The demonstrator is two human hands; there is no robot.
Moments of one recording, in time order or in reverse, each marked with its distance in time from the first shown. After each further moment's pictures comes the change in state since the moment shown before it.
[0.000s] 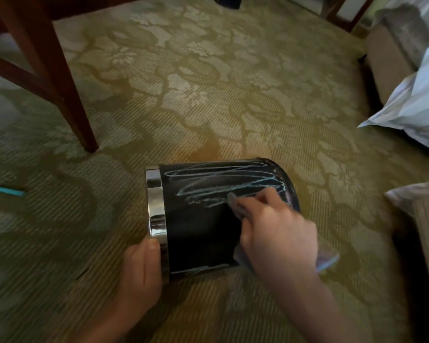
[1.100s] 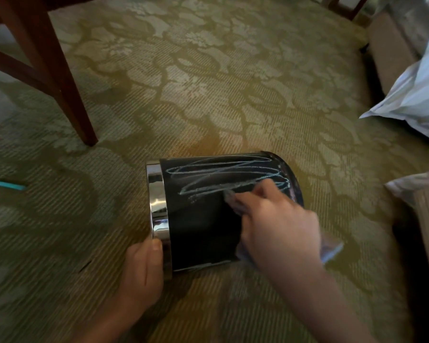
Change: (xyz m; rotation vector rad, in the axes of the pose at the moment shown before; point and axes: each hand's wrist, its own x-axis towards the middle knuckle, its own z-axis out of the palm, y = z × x) left_hand -0.004 -0.004 -0.004 0.048 -0.040 0.147; right_hand -0.006 0.001 0.000 -0.065 -0.001 -0.060
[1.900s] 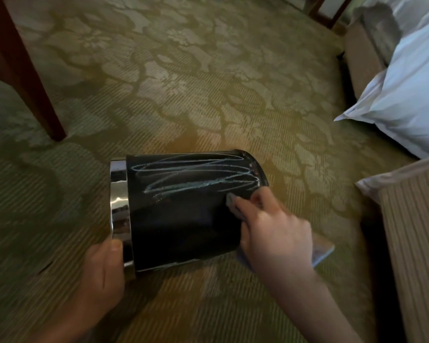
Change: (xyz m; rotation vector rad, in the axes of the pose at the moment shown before) left_hand -0.004 -0.006 0.002 -0.042 -0.007 -0.071; right_hand -0.016 0.052 0.014 -0.068 0.013 -0.005
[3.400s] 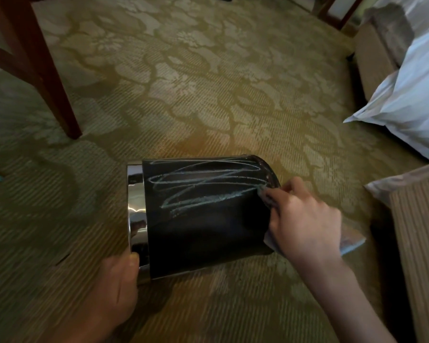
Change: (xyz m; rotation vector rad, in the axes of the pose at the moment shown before) left_hand -0.021 0.009 -0.015 0.232 -0.212 0.040; right_hand 0.009 0.019 -0.011 -0.037 0.043 0.092
